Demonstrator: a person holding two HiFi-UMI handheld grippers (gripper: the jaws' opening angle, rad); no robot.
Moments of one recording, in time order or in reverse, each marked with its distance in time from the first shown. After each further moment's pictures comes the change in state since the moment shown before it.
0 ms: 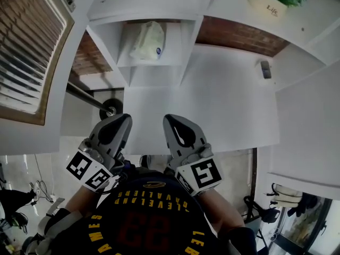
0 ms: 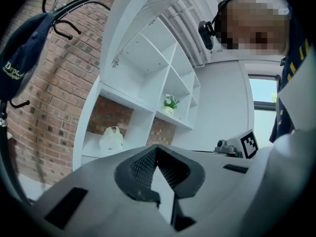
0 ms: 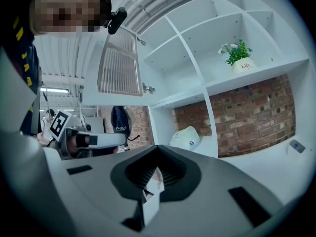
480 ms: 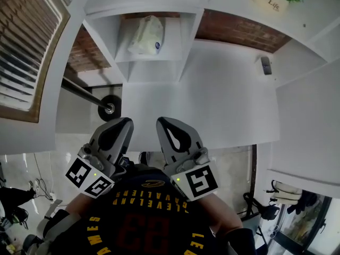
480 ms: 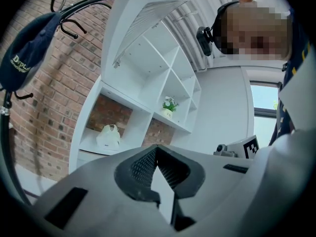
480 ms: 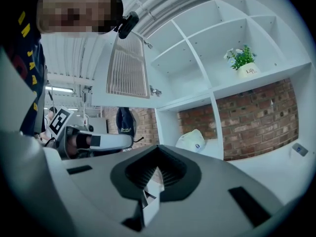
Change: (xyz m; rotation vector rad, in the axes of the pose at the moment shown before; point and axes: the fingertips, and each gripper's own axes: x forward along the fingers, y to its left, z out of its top) left arm -0.007 -0.018 0.000 -0.051 -0.029 0.001; right arm -0.005 0.025 0.005 -0.024 -0.029 0.034
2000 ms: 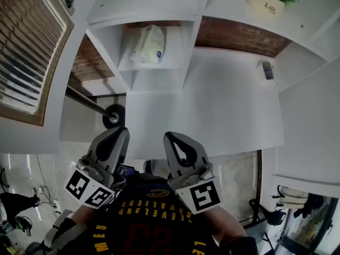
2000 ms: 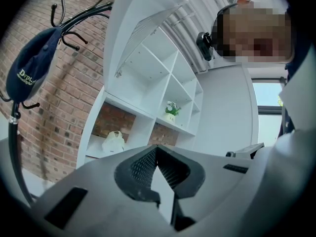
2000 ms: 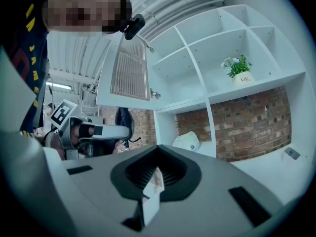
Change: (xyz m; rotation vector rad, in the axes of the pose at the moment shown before) left arm -0.014 0.001 0.016 0.025 -0.052 0.060; right arm -0.022 0.004 -0.004 -0.030 -0.015 -0.040
